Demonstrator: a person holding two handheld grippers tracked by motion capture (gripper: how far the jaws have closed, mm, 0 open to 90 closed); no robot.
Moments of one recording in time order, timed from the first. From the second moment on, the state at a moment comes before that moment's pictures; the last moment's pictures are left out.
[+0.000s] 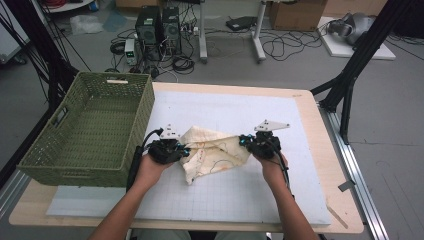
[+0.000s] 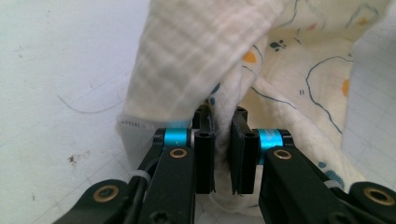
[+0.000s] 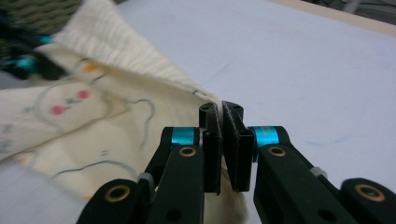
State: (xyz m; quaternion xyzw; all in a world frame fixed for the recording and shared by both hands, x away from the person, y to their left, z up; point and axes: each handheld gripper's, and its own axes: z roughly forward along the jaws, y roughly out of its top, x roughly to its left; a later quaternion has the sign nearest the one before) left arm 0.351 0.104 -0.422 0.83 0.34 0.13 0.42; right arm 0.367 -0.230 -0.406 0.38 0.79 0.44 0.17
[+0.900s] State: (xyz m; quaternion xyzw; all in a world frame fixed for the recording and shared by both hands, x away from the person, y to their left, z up) left arm 0.339 0.116 -0.424 0.82 0.35 0.12 0.43; right arm 0.391 -0.254 -0.397 0.44 0.77 0.41 0.22
